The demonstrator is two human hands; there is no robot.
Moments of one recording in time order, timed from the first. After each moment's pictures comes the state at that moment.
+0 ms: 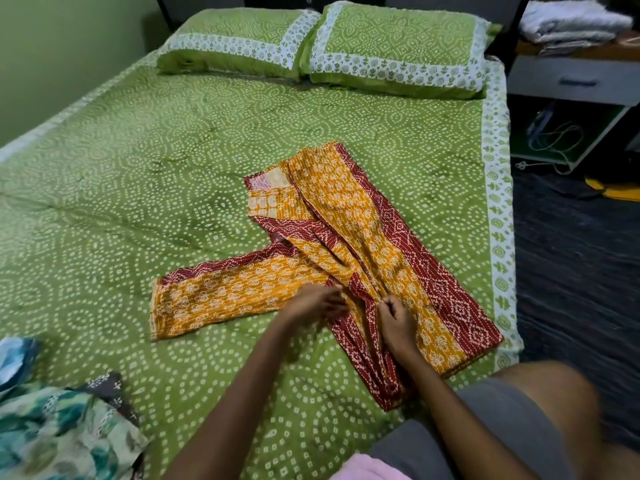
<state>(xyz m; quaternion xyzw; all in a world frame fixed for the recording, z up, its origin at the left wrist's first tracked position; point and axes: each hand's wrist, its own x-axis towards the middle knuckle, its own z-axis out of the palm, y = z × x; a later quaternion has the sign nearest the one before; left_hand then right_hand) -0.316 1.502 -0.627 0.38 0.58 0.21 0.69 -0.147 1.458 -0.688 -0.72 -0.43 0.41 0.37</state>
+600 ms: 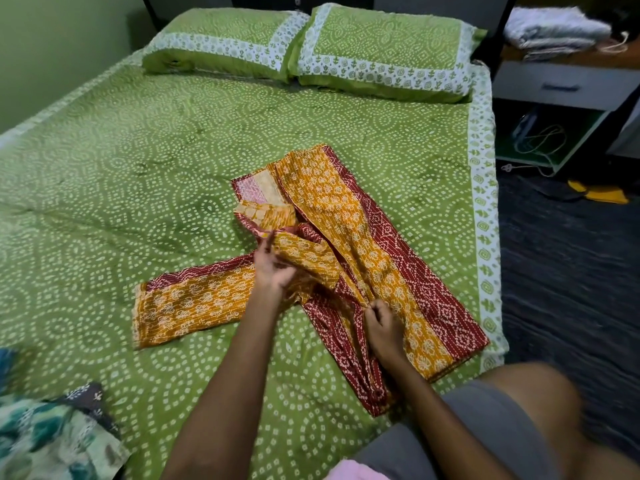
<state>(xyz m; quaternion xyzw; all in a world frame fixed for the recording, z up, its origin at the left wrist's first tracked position) -0.327 1.566 -0.603 -0.07 0.43 0.56 0.71 -0.147 1.457 -0.692 -0.71 -0.44 0.41 0.36</state>
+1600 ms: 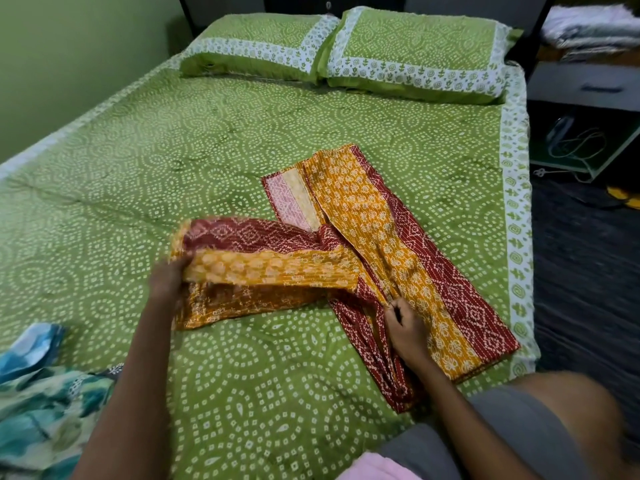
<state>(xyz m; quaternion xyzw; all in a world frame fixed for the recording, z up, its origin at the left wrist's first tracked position) -0.537 1.534 -0.608 0.28 0.76 0.43 0.39 -0.147 1.459 -0.708 -0.71 -0.52 0.34 0.32</state>
